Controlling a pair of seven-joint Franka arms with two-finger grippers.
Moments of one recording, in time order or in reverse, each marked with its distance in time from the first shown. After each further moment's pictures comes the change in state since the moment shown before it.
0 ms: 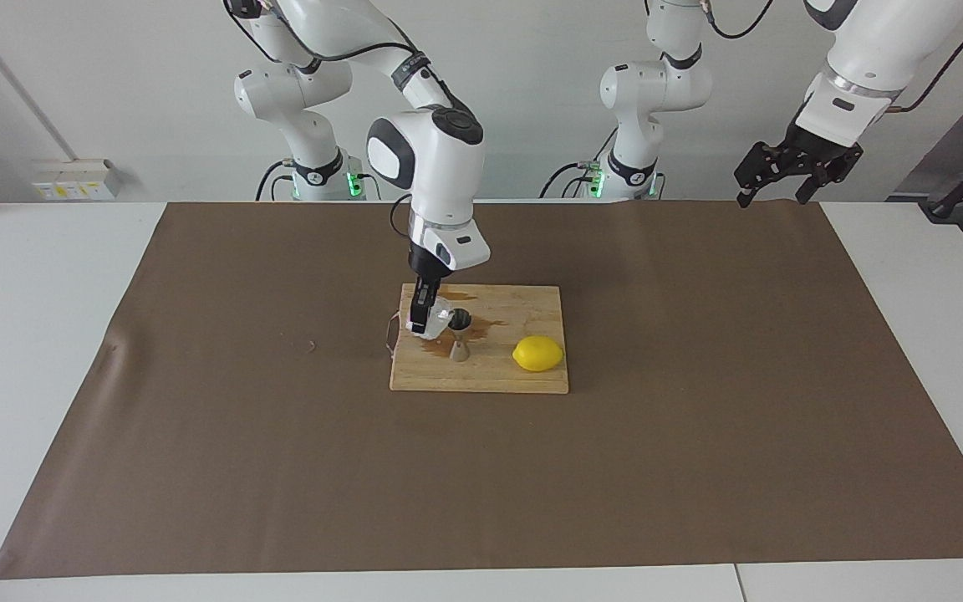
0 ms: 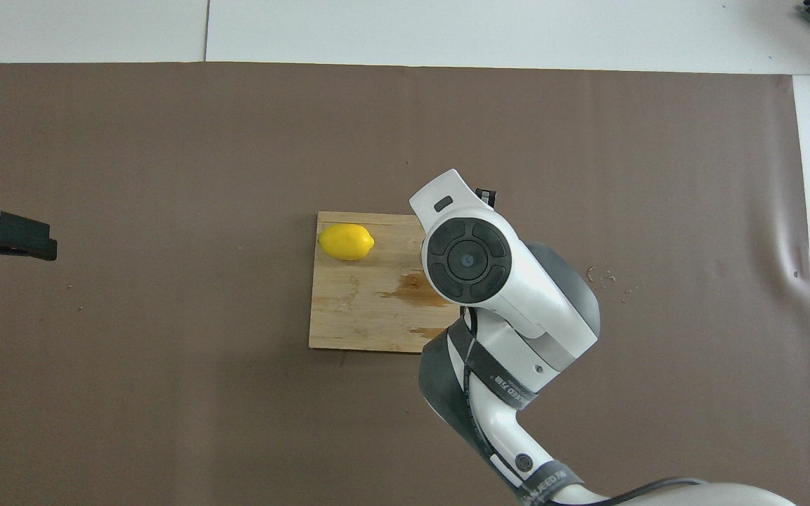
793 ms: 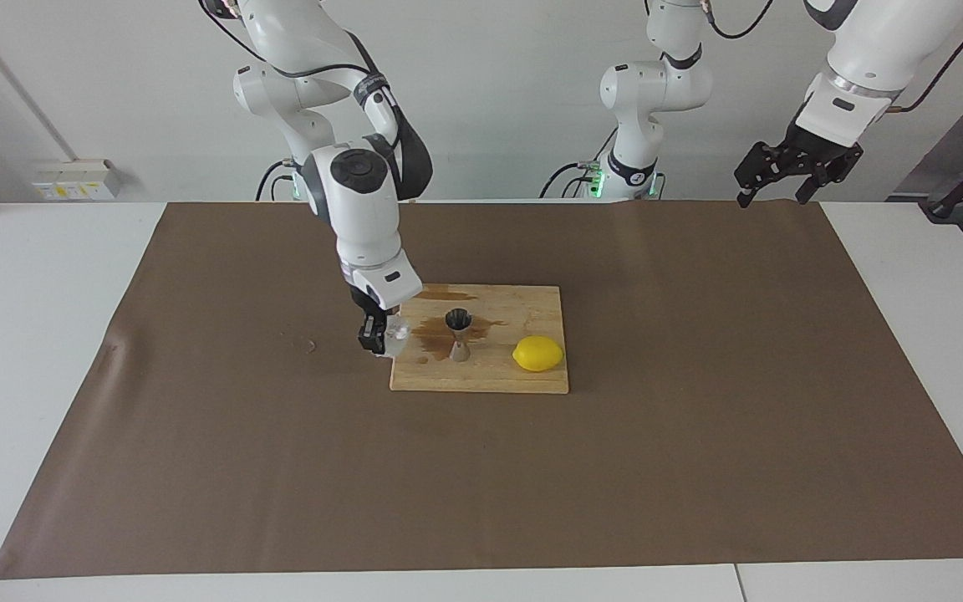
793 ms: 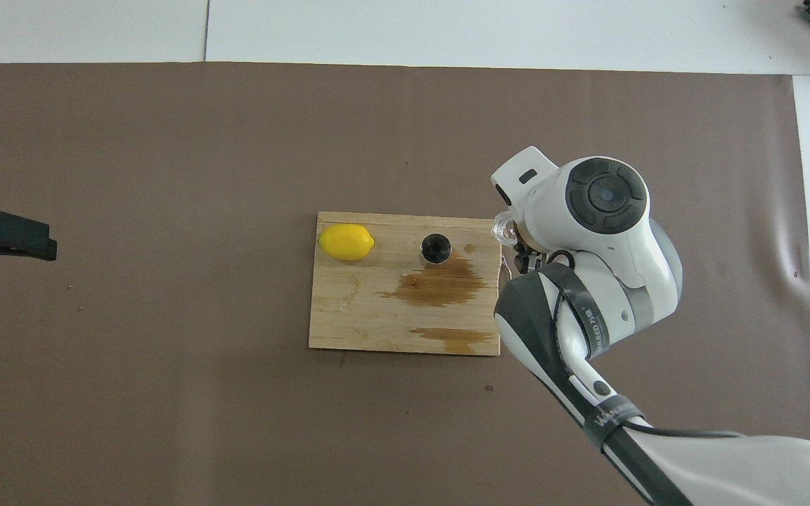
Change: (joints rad) left arm 0.000 0.000 0.000 0.000 0.000 0.000 0.000; right arm -0.213 -0.003 -0.004 -0.113 0.263 0.111 -0.380
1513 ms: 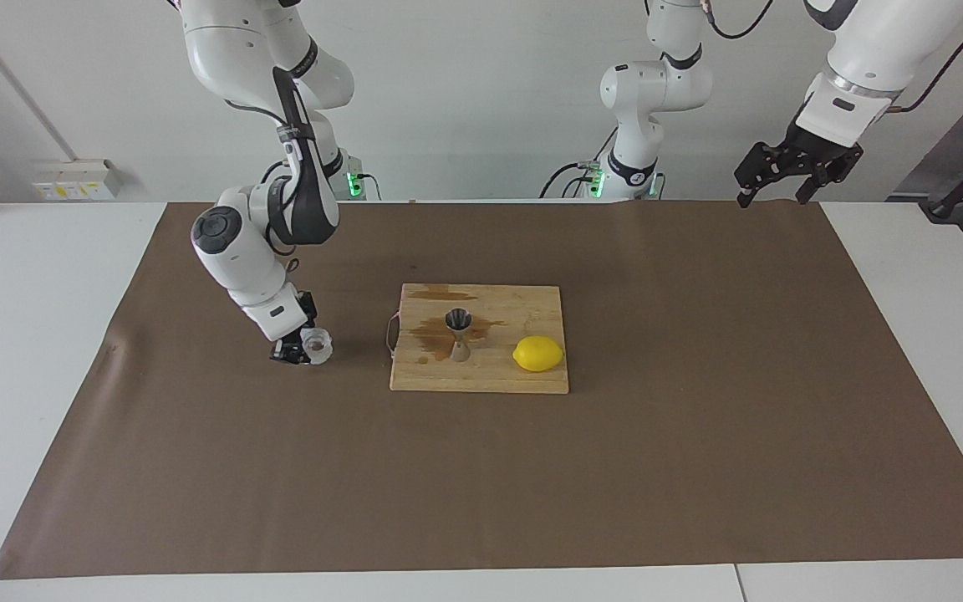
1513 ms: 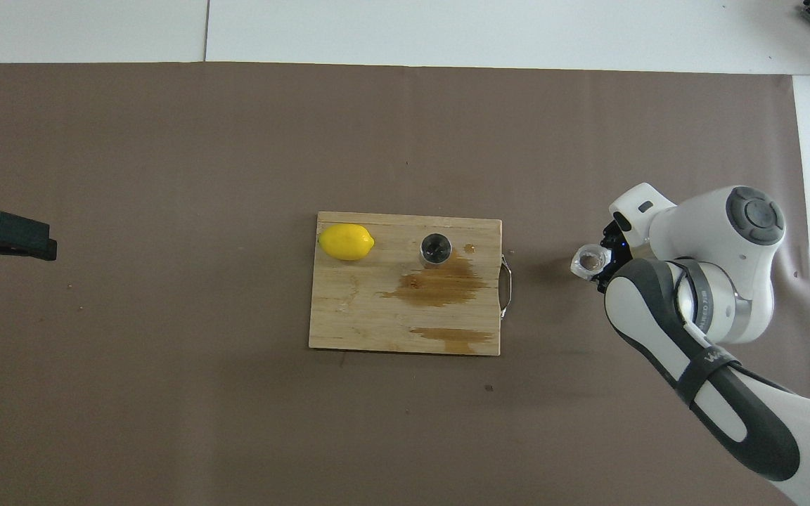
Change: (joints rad) left arm 0.000 0.000 0.000 0.000 0.000 0.000 0.000; right arm -0.276 -0.025 -0.002 -0.247 0.212 0.127 -0.363
